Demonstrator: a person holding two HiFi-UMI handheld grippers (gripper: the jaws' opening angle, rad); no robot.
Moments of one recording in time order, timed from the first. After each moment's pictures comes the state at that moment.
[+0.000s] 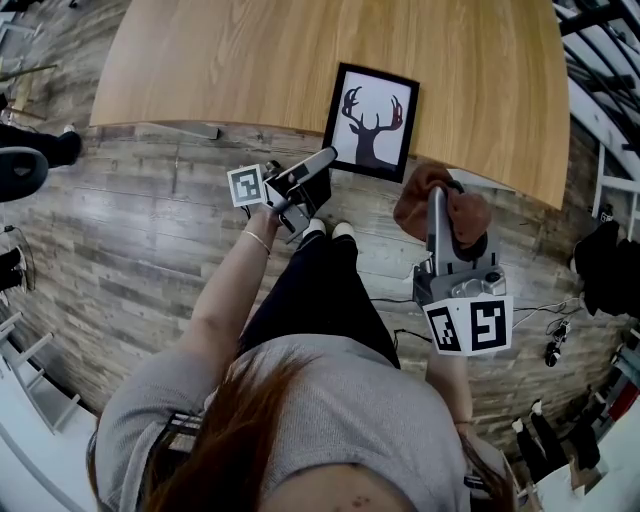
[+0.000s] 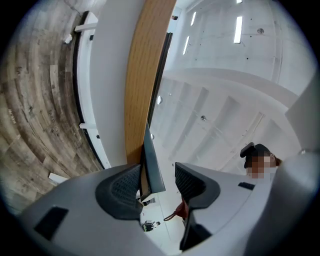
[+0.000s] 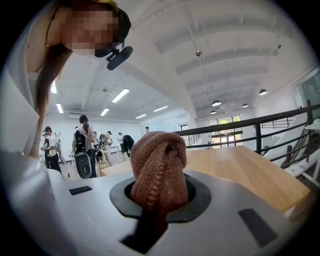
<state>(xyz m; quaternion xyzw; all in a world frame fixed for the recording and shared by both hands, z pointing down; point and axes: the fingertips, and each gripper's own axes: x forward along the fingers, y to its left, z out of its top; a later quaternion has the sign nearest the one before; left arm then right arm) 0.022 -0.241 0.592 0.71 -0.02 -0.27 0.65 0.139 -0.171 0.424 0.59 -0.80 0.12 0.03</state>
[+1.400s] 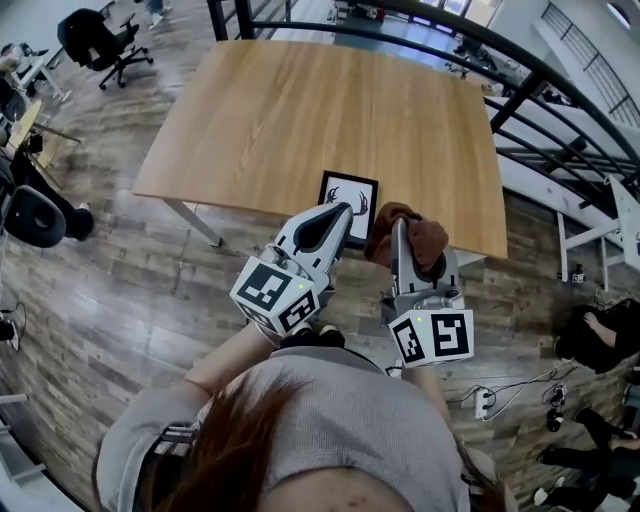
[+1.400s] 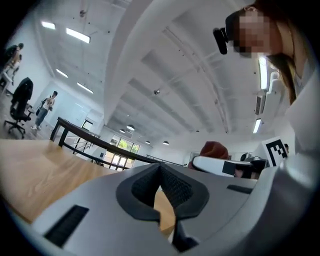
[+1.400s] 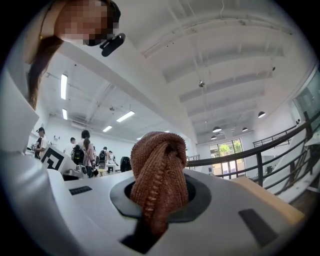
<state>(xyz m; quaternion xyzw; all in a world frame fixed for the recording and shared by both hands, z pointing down) 0.041 -0.158 0.316 0.94 -0.31 -0.10 0.11 0.117 -0.123 0.287 0.61 -0.79 0.00 -0.07</state>
